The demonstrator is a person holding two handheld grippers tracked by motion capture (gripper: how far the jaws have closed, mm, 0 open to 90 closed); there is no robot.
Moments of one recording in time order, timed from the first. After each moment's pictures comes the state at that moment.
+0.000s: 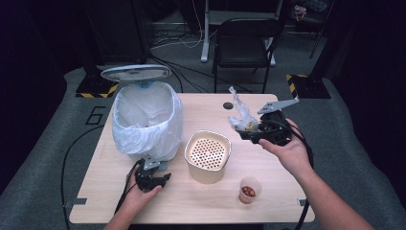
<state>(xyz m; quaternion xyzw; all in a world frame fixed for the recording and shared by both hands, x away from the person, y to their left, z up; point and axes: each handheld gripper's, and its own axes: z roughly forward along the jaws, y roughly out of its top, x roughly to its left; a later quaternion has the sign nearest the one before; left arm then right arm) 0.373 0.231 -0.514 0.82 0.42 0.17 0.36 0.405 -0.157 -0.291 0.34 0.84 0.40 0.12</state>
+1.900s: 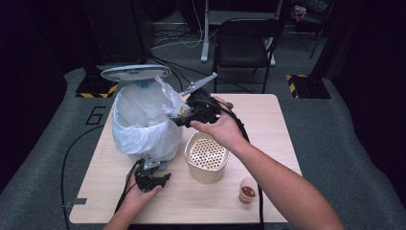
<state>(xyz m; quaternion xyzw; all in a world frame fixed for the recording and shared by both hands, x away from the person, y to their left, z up) 0.374 0.233 -0.513 0.82 0.42 0.17 0.35 0.446 0.010 -0.263 0.23 0.88 0.41 0.06</state>
